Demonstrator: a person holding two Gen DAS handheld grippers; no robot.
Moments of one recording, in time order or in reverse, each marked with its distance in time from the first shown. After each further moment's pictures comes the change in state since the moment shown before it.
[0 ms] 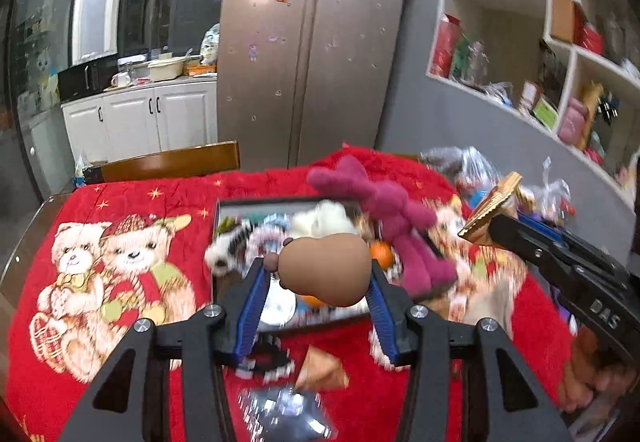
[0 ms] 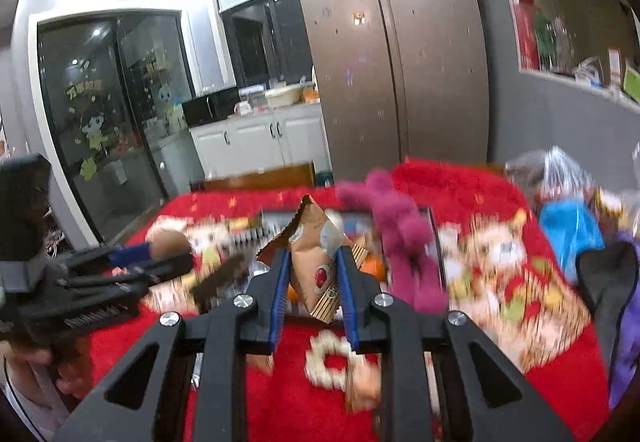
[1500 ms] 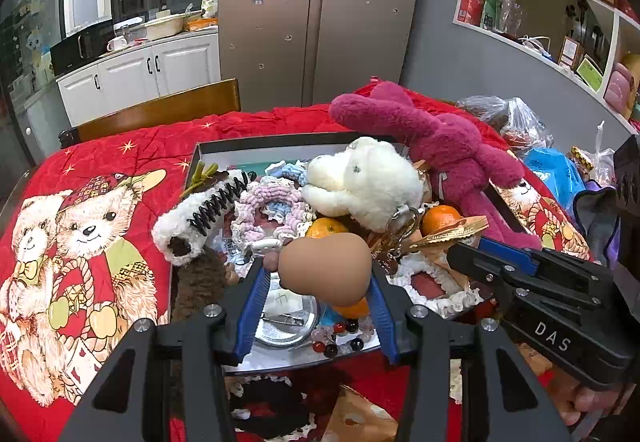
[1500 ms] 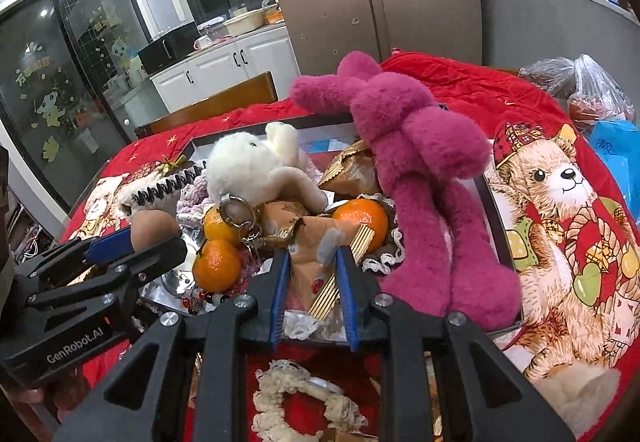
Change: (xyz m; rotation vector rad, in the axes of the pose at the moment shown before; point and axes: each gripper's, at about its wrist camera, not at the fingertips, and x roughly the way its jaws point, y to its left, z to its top) left arm 0.121 0.017 -0.029 0.021 0.175 0.058; right arm 0.163 -0.046 -0.055 0.093 0.312 -0.054
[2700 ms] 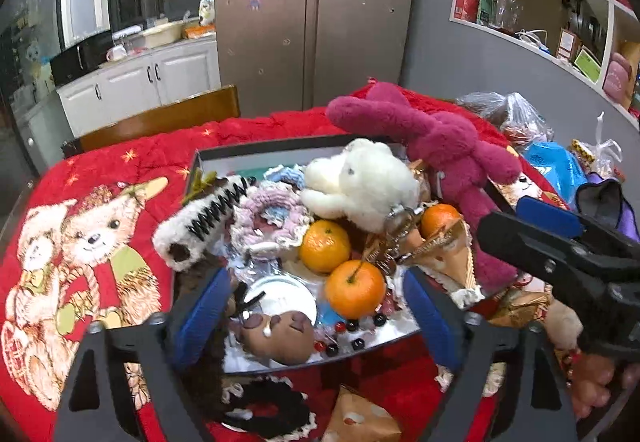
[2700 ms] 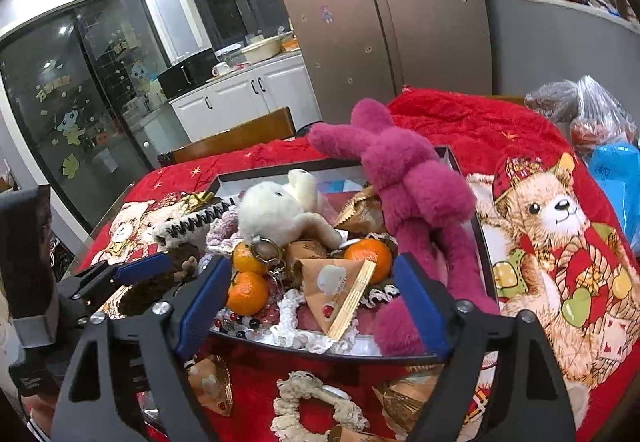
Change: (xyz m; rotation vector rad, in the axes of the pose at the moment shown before) left arm -0.005 -0.007 0.001 0.040 -0.015 0.022; right arm -0.039 0.003 0.015 -0.013 -0.104 0.070
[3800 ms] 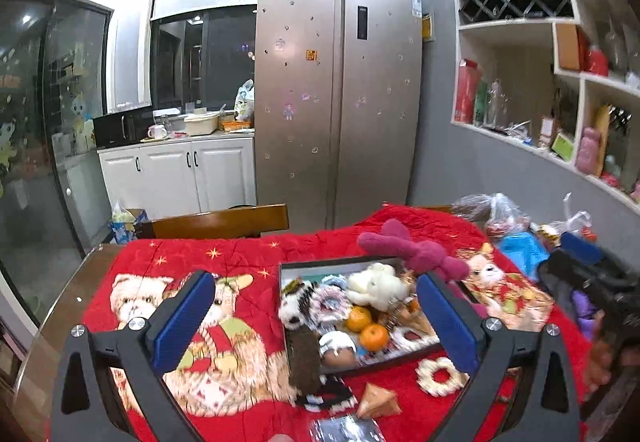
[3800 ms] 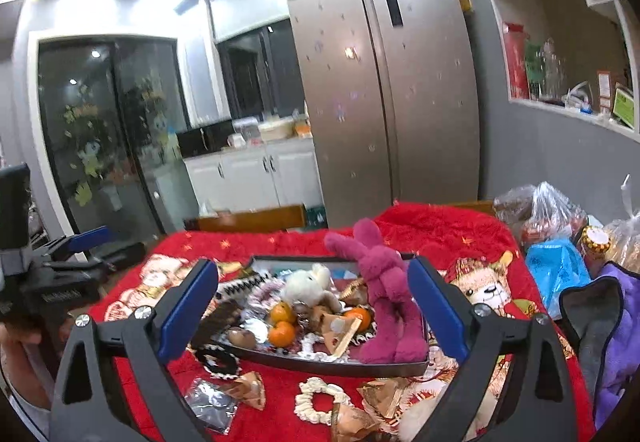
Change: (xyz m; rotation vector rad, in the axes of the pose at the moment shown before) left arm -0.188 0.037 0.009 -0.033 -0.343 0.052; right arm -0.170 0.037 0.000 -0.112 -0.343 -0.009
